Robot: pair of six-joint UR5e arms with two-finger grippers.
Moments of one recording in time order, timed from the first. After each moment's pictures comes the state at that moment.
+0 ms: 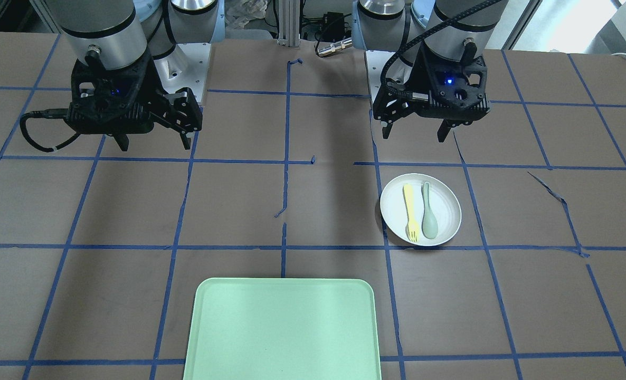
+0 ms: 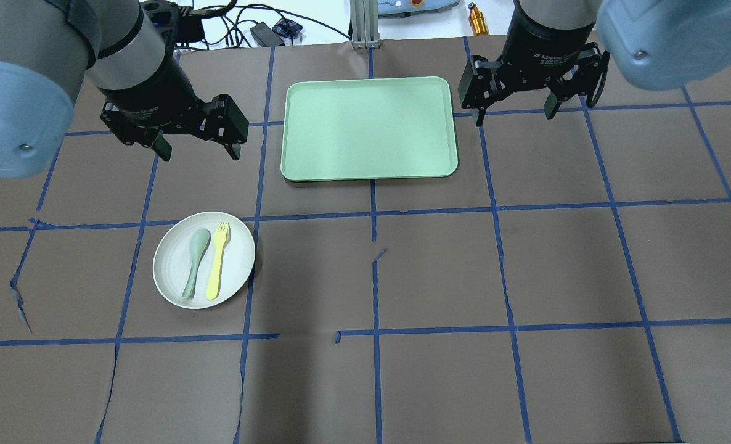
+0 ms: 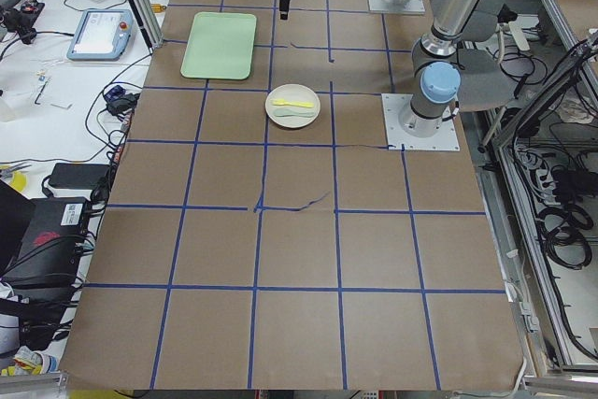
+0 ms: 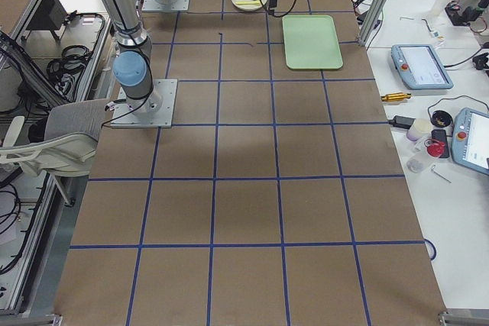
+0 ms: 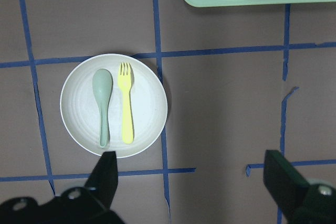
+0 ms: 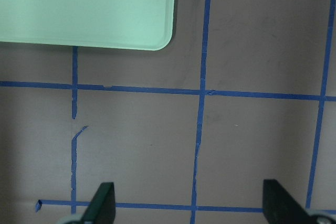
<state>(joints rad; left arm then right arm) -1.63 -1.55 -1.61 -1.50 1.57 -0.03 1.67 -1.50 1.47 -1.59 -1.59 0.04</state>
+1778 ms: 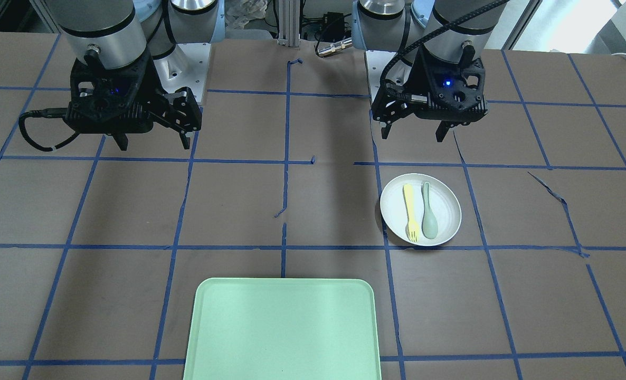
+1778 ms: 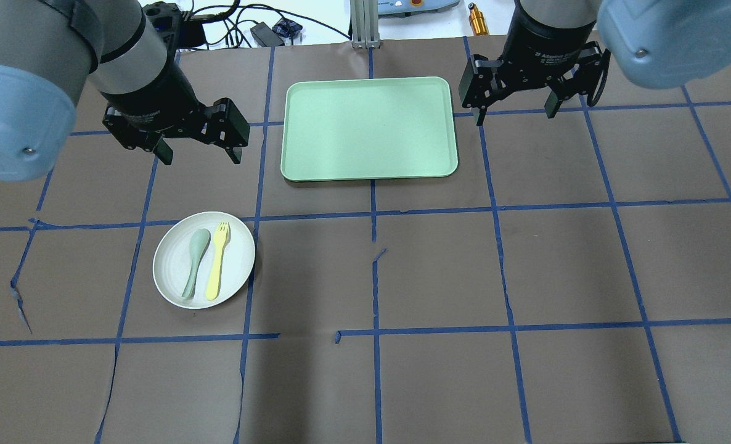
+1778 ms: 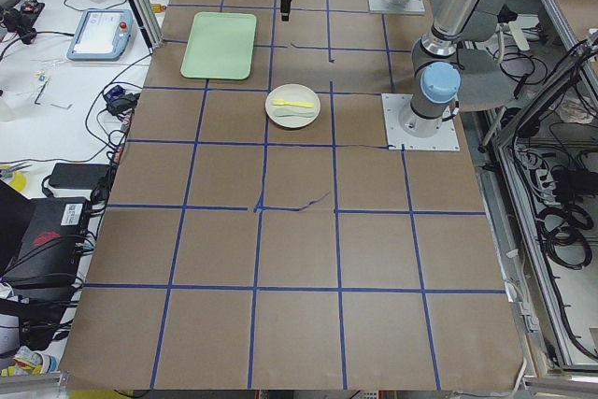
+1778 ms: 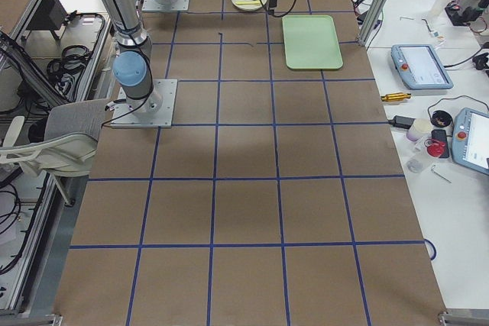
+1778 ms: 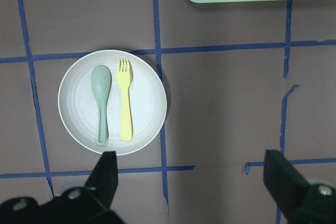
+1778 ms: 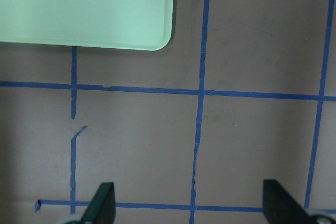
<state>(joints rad) -1.63 -1.54 -1.62 -1.50 1.57 -0.03 1.67 -1.49 1.47 -1.58 -1.59 0.04</state>
